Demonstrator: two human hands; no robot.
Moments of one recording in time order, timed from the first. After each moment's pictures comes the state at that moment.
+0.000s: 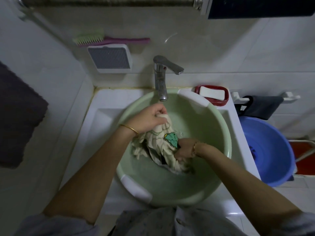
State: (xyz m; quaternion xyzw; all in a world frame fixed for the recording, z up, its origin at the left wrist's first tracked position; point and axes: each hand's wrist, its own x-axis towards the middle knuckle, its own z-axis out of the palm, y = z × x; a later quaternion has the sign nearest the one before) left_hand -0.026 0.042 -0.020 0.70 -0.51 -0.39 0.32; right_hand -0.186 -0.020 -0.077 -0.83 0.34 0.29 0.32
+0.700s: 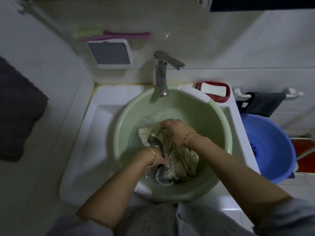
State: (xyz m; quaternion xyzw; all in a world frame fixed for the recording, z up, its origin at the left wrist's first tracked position) left_hand -0.078 0.081 -0.091 0.77 -0.36 -0.51 -0.12; right_hand -0.163 -0.026 -0.082 -0.93 0.26 0.10 0.23
